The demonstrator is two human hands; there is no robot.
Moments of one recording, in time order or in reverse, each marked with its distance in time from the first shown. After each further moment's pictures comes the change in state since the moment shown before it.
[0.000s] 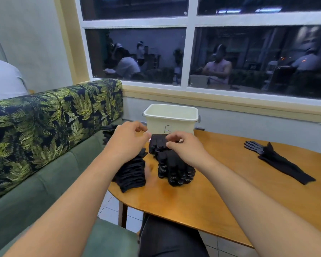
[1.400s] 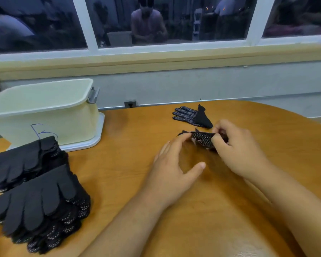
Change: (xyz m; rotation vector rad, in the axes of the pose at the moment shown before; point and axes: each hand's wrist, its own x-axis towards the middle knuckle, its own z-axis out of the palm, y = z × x) left_hand 0.009 0.179 0.376 -0.391 -0.477 0.385; right_hand -0.072 0.247 -0.260 -0.446 0.459 0.243
